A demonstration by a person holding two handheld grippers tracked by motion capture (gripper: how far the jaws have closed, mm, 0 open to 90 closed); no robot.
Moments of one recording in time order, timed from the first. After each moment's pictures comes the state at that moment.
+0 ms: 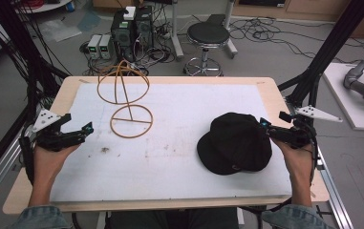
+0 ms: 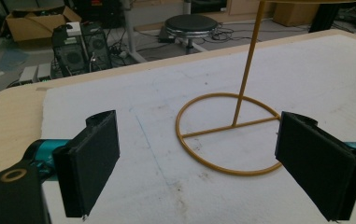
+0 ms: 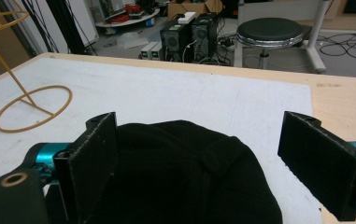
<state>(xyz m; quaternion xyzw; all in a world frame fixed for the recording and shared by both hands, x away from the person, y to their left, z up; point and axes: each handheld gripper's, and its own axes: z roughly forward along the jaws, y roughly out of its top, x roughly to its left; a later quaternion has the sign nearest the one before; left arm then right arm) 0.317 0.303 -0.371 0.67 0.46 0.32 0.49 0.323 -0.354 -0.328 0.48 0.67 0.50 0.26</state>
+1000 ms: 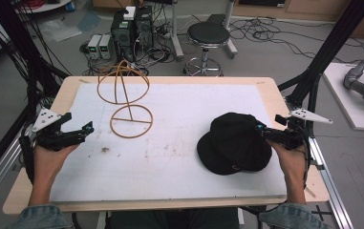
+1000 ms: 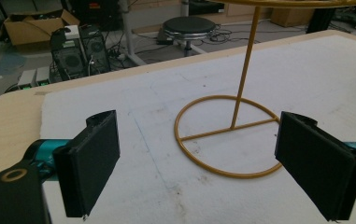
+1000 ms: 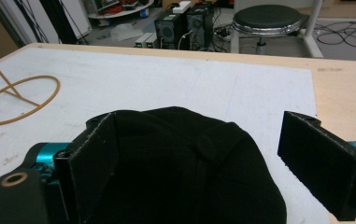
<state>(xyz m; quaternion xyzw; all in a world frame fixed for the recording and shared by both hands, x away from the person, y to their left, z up) 0.318 0.302 -0.369 0.67 0.45 0.32 0.49 0.333 -0.350 -0.349 0.50 0.68 0.48 0.25</state>
